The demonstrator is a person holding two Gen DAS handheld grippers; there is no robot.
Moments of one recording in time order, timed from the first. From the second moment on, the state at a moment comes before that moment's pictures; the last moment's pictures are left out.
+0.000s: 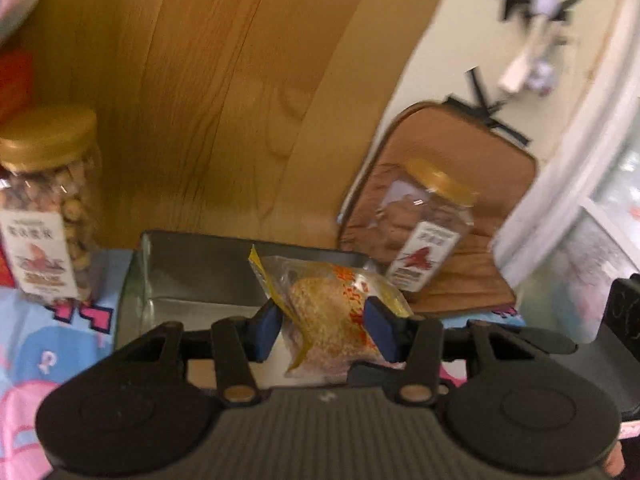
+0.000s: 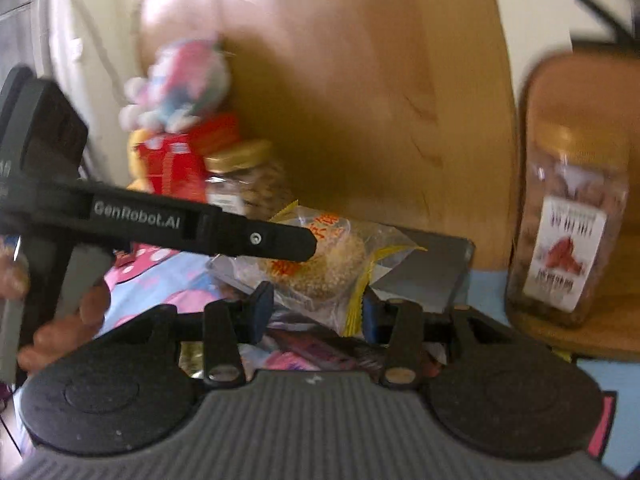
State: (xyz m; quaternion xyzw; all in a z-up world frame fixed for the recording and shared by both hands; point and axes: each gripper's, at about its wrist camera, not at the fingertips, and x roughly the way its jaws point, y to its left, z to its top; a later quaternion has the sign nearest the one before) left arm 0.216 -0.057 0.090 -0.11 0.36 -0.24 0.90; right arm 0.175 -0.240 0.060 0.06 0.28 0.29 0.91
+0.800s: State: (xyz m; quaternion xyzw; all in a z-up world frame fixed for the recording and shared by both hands) left arm 0.141 -0.014 0.046 -0.13 0.41 -0.19 0.88; right arm 0.124 -0.255 0.014 0.12 0.29 0.24 0.92
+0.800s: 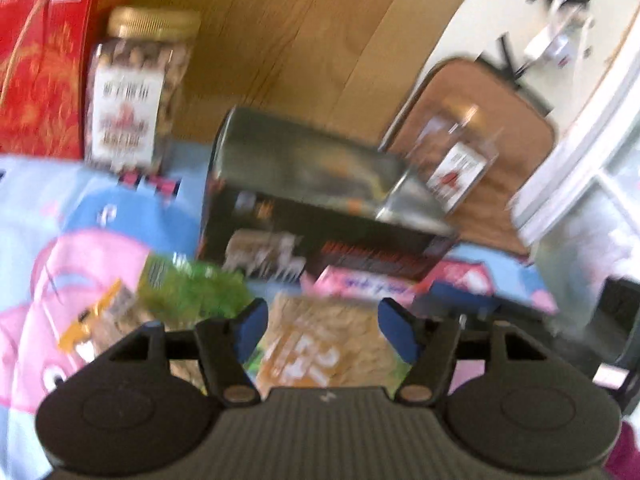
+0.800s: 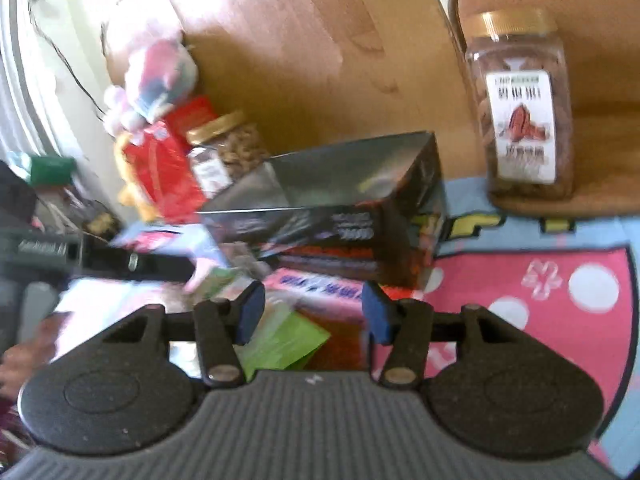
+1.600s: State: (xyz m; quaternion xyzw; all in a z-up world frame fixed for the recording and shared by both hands) left arm 0.092 0.014 0.086 -0.09 0.36 -0.19 0.91; right arm 0.081 -0.246 0.003 0.13 0.34 0.29 0.88
